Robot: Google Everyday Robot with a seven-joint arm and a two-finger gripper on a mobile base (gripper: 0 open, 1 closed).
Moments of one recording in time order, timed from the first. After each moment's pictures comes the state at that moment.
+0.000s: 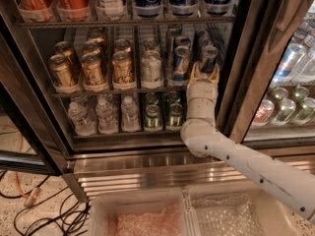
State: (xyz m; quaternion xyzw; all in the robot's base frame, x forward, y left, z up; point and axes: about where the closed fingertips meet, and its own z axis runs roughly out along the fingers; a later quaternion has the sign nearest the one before) arm 0.738 -0.188 0.845 0.08 0.59 -0.07 0.80
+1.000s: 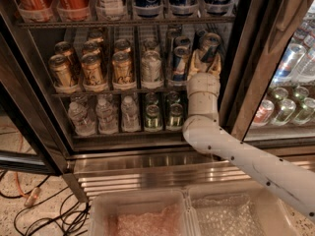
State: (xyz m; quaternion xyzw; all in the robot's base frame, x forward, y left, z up) arm 0.722 -0.175 0.894 0.07 0.55 -0.03 0.83
